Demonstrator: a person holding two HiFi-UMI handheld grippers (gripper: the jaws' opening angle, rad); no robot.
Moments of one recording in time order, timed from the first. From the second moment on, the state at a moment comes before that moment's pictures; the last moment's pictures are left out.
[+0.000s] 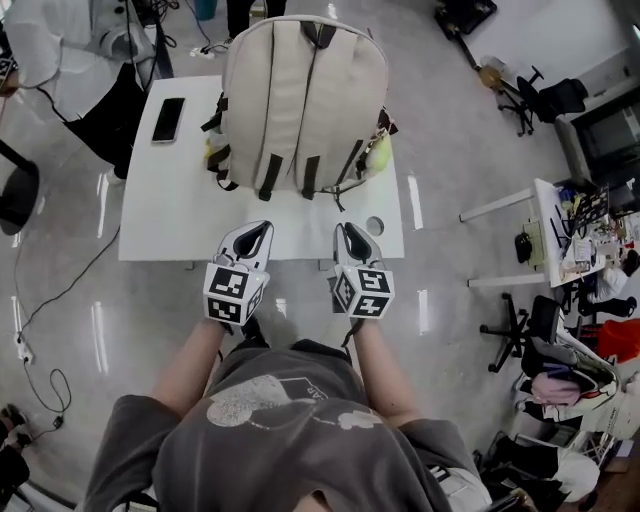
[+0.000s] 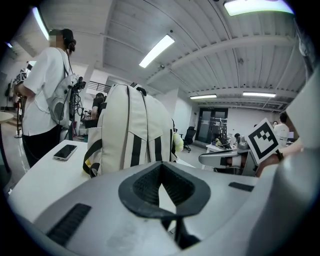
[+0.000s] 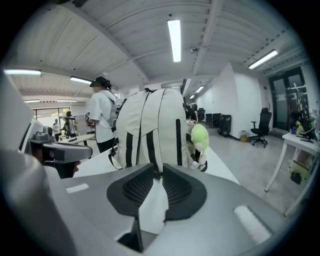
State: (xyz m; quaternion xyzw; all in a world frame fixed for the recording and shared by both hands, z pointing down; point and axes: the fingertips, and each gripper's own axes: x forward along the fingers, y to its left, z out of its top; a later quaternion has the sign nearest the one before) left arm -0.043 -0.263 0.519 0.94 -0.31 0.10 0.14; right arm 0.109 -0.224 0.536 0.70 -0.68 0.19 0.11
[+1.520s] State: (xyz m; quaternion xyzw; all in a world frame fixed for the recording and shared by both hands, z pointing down) left arm -0.005 0.066 0.501 0.90 -0.39 0.13 0.13; right arm 0.143 0.067 0.531 0.61 -0.76 0.21 0.06
